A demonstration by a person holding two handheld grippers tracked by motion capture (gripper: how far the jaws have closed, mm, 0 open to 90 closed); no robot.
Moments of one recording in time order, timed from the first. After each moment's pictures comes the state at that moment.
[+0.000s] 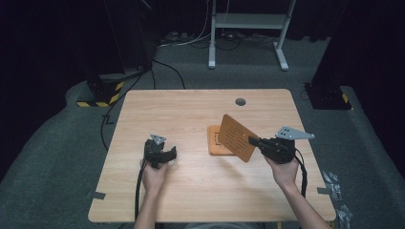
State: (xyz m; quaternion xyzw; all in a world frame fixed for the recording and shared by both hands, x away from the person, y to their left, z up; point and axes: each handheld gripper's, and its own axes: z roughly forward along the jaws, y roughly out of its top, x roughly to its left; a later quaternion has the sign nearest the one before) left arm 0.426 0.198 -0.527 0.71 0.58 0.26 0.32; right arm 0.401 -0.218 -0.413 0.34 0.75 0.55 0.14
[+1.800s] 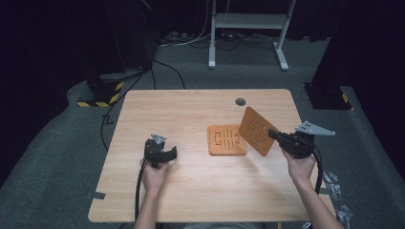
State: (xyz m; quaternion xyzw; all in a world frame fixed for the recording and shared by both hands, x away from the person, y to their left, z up) left arm 0.427 0.197 -0.527 0.71 0.58 0.26 0.32; right arm 0.417 -0.270 -0.412 0.40 0.72 0.53 0.18
